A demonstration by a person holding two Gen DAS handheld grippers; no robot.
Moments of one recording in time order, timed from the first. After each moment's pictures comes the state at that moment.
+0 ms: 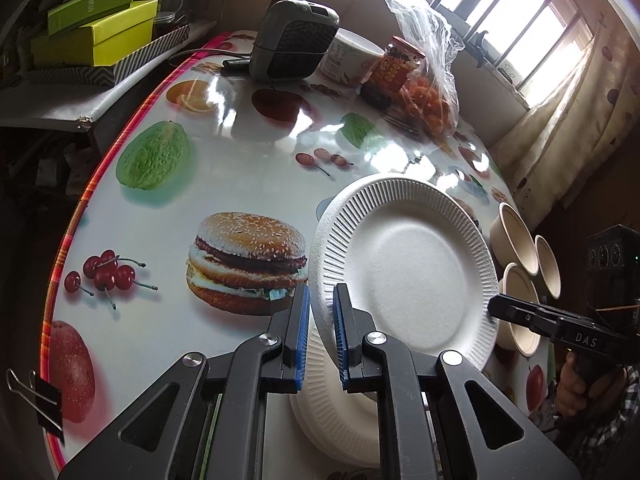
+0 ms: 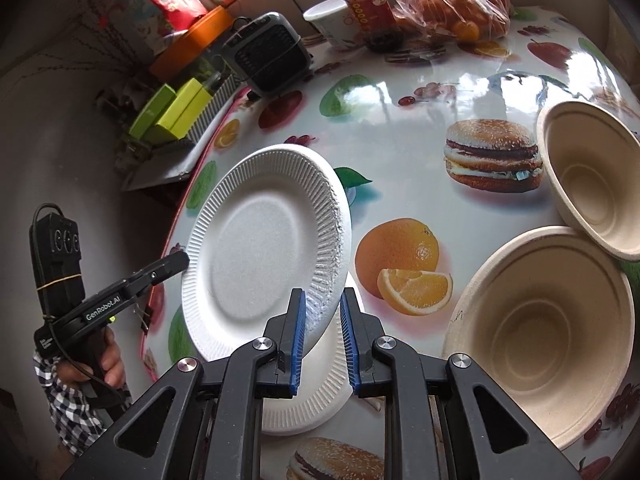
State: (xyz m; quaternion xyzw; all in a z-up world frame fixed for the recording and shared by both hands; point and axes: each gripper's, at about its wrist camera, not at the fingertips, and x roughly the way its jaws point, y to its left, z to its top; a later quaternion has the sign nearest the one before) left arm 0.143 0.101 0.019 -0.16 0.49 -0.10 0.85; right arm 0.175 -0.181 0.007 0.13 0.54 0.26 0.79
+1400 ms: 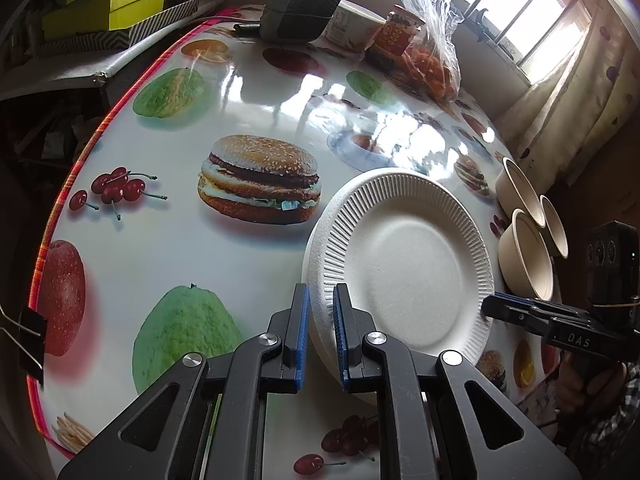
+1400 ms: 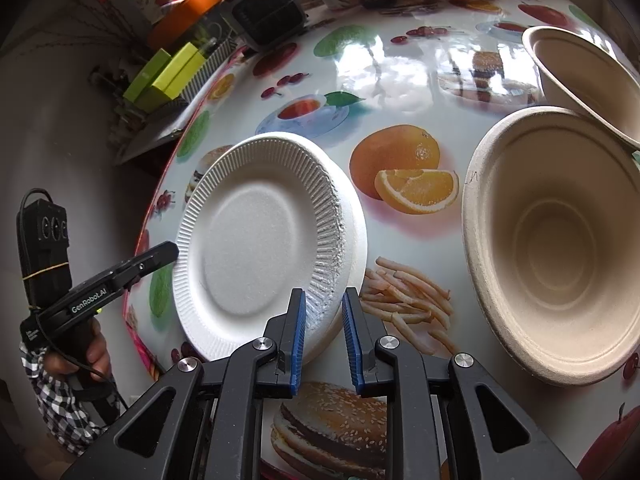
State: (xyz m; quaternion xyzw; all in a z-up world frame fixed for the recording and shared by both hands) left arm 0.100 0.099 -0.009 -0.15 0.51 -0.10 0.84; right arm 0.135 -0.175 -0.028 0.11 0.57 0.25 0.78
